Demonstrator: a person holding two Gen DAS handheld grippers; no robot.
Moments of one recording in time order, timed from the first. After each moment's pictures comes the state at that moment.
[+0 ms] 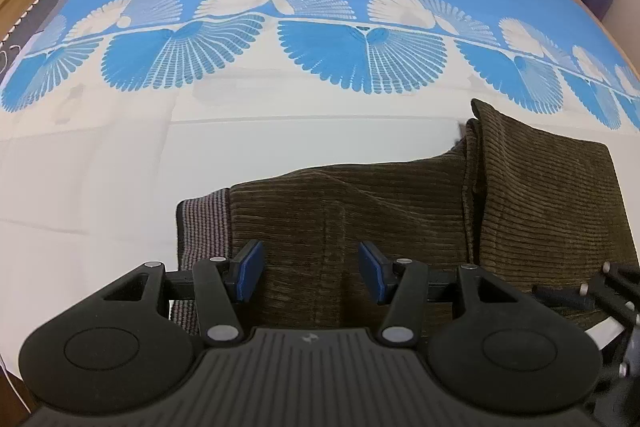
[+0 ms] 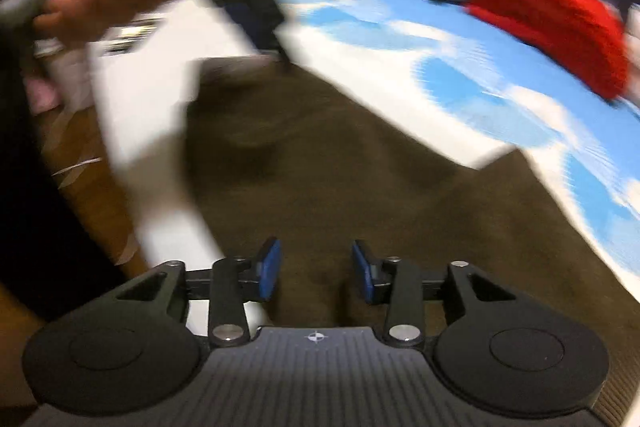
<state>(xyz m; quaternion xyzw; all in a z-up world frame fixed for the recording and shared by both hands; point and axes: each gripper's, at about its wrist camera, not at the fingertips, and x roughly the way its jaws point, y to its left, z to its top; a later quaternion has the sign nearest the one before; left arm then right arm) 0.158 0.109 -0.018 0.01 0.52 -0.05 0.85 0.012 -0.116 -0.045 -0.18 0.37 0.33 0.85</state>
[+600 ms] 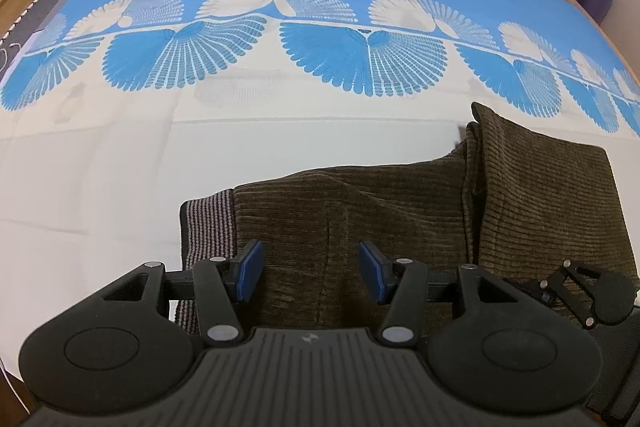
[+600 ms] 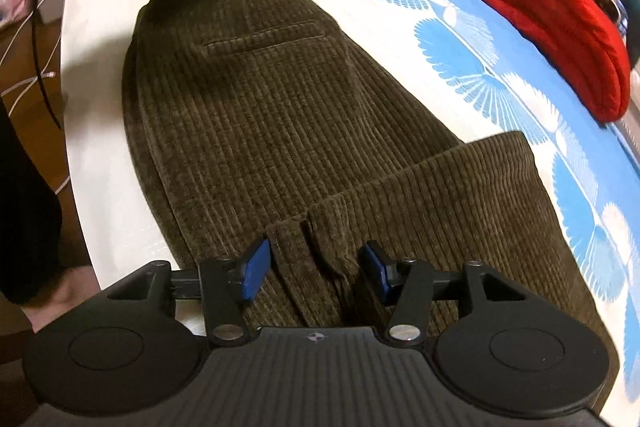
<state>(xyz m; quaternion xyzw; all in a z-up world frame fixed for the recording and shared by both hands) 0.158 0.111 -0.017 0.01 0.52 -0.05 0.85 0.023 -0.079 -0.094 -0.31 0.38 0.31 0.81</state>
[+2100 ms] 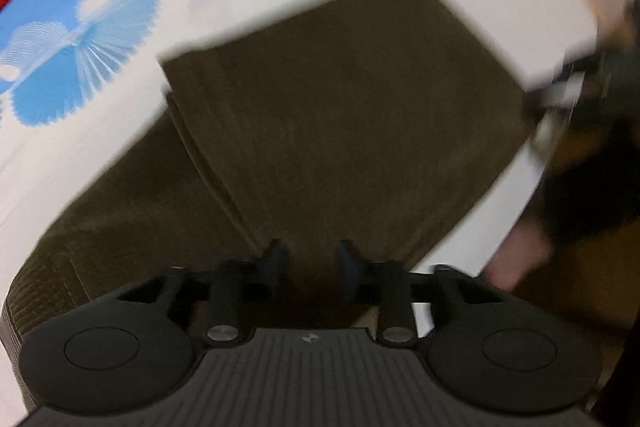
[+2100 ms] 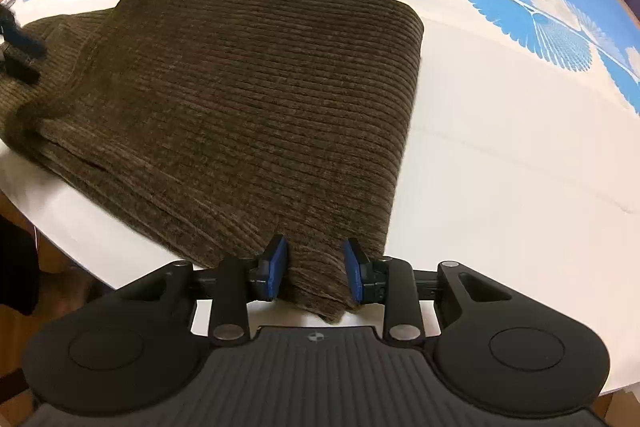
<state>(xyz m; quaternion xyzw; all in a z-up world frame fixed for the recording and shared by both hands) 0.124 -0.081 -0.069 0.23 0.56 -0.31 0.73 -0.001 -0.357 -0.077 -0.06 0.53 0.10 0.84</state>
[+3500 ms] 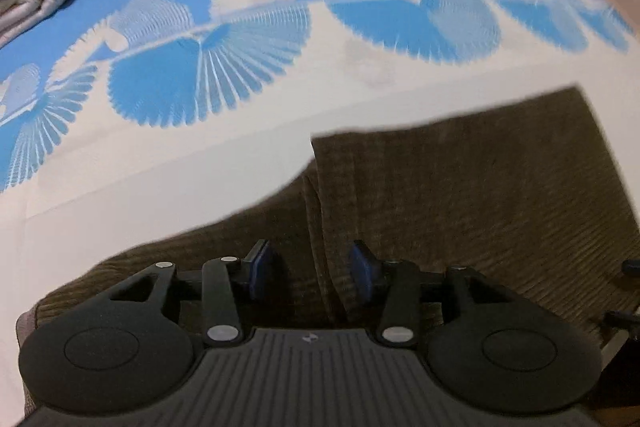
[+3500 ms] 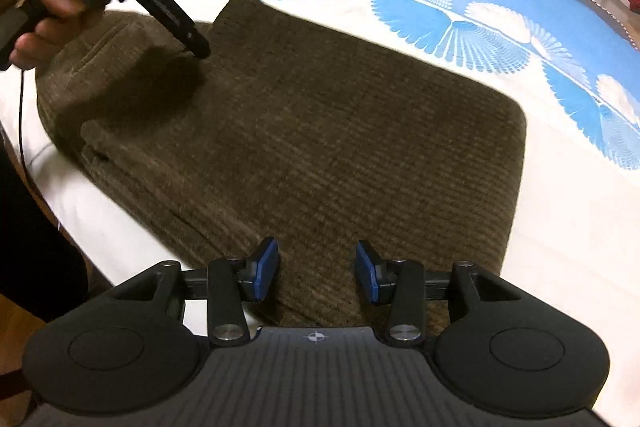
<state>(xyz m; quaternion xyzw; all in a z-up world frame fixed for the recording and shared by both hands) 0.215 -0.070 -0.083 0.11 0.52 -0.13 0.84 0.016 -0.281 -0.051 -0.10 0.48 0.17 0.85</state>
